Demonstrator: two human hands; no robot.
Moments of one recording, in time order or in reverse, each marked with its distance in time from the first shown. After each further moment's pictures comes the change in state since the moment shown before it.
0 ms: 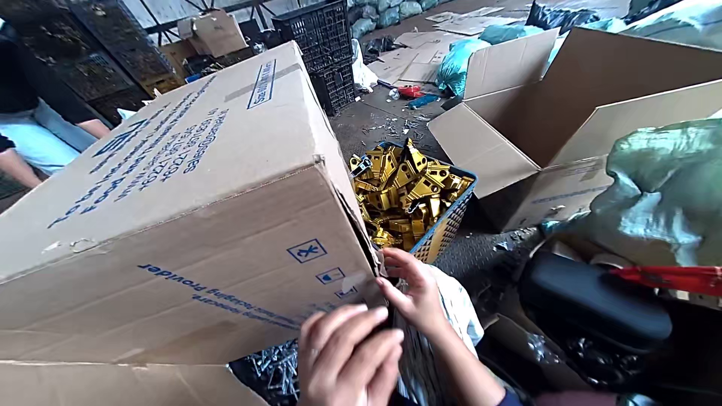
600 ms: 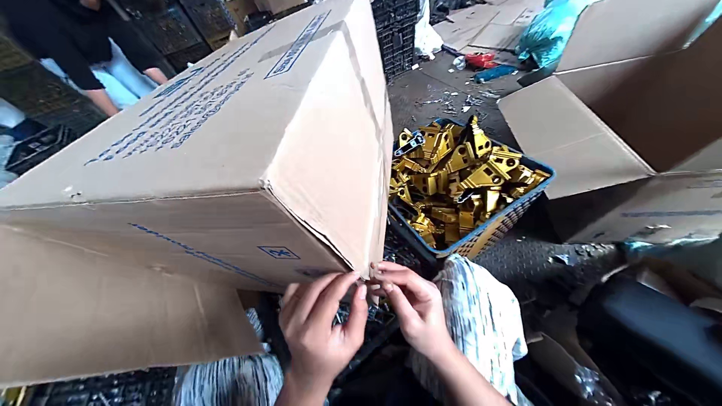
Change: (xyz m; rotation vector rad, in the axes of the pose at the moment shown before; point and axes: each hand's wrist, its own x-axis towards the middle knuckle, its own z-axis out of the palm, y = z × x) left_hand -0.024 -0.057 -0.007 0.276 0.180 -0.222; right_hand -0.020 -0.015 0.060 0.407 -0.139 0.163
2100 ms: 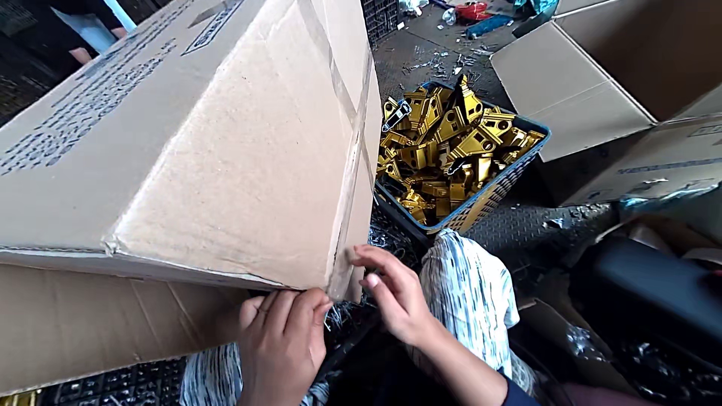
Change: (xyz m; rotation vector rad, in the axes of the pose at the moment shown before) left_hand -0.003 0.004 -0.038 0.286 -0.348 0.127; right_hand -0.010 -0.001 -0.003 -0.202 -0.076 0.047
